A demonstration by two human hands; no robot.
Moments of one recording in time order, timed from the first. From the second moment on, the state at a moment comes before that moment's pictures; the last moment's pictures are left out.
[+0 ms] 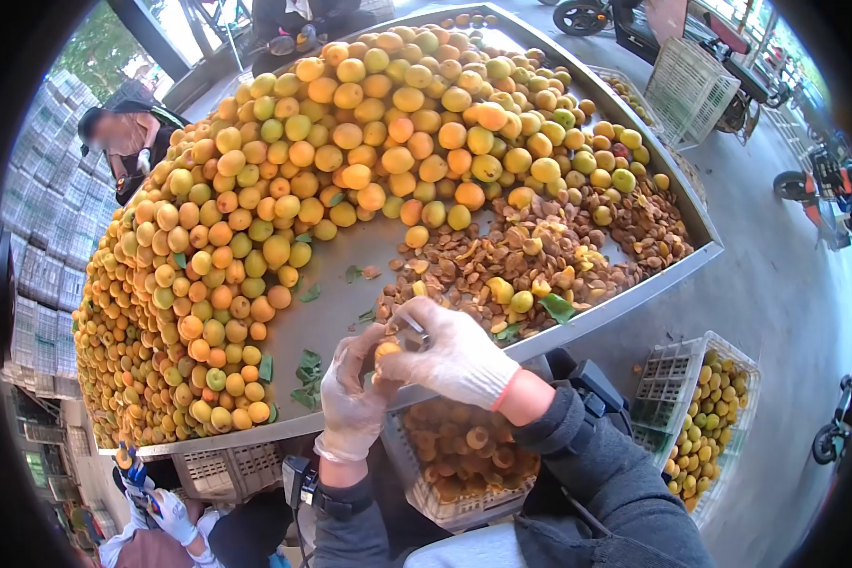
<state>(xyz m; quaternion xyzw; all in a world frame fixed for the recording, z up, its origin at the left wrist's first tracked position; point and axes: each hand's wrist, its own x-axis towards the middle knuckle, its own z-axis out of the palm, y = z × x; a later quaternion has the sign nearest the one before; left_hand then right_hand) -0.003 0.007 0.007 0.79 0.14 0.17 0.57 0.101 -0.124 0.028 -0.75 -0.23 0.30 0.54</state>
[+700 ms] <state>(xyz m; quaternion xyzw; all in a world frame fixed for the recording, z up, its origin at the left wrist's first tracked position) -0.001 0.031 -0.010 0.36 0.19 0.18 0.89 0.119 -0.148 0.039 -0.61 -0.29 0.55 0.49</state>
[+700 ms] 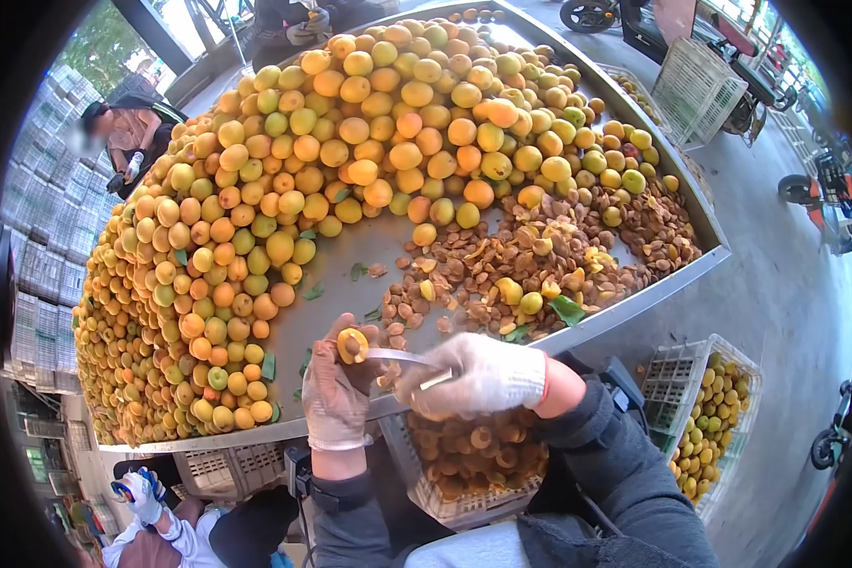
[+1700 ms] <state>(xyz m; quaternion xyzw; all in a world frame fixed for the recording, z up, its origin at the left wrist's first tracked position) 0.034 -0.020 -0.016 0.55 0.28 0.13 0.78 0.136 -0.102 0.037 -0.46 -0.06 0.20 0.87</state>
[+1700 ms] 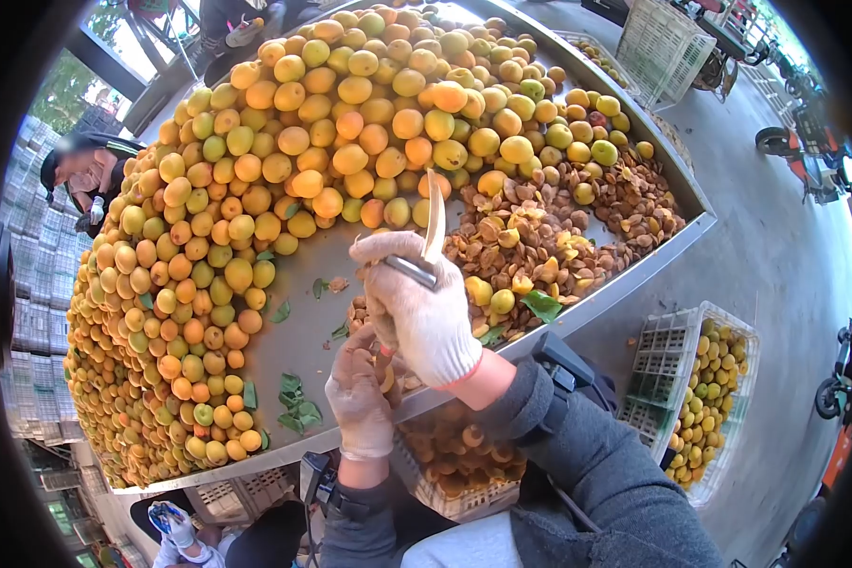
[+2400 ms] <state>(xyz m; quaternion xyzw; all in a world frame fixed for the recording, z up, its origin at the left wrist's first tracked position) 0.034 0.024 -0.018 0.29 0.23 0.21 0.91 0.131 -0.092 0.005 -0.67 -0.14 0.23 0.69</state>
